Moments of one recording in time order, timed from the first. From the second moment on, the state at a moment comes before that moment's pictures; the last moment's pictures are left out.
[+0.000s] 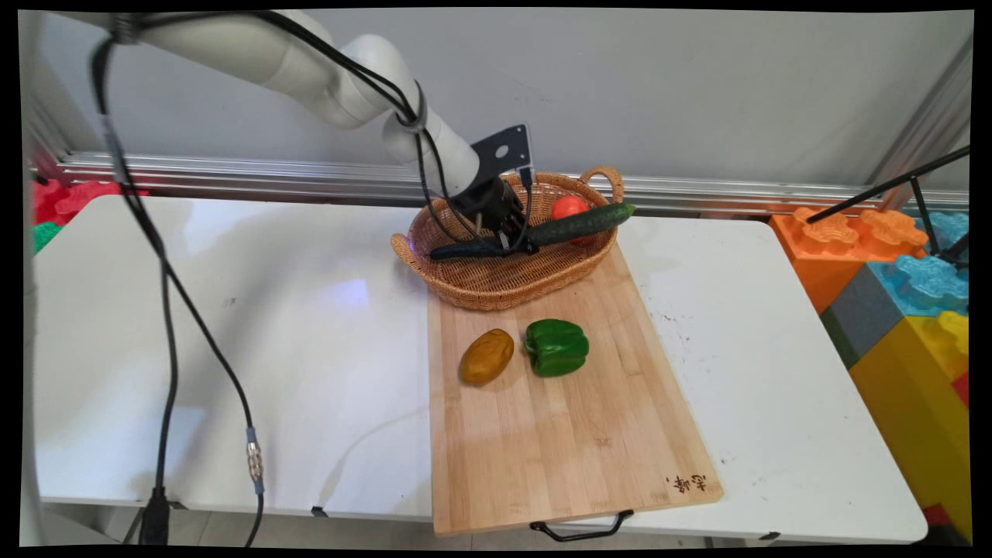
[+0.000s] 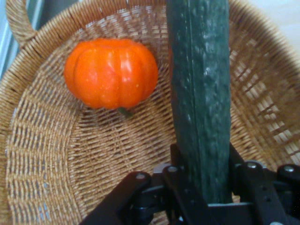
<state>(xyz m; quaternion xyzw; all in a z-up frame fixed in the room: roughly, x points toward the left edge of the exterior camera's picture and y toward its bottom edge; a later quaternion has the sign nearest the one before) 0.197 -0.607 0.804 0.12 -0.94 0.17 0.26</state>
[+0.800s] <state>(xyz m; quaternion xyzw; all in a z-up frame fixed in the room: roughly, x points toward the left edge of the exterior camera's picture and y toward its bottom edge) 0.163 -0.510 0.941 0.11 -0.92 0.19 0.32</state>
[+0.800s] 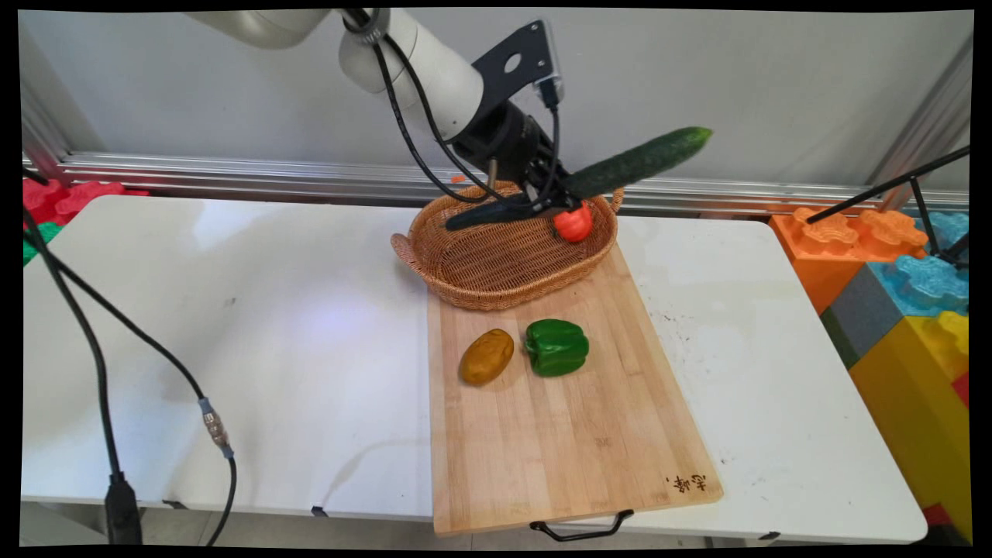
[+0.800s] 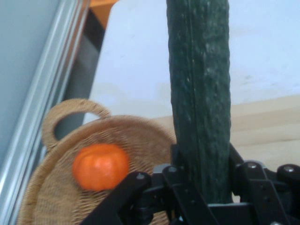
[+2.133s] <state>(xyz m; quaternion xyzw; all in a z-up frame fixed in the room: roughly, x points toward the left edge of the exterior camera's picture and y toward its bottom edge) 0.104 -0.432 0.861 0.22 -0.93 0.01 0.29</state>
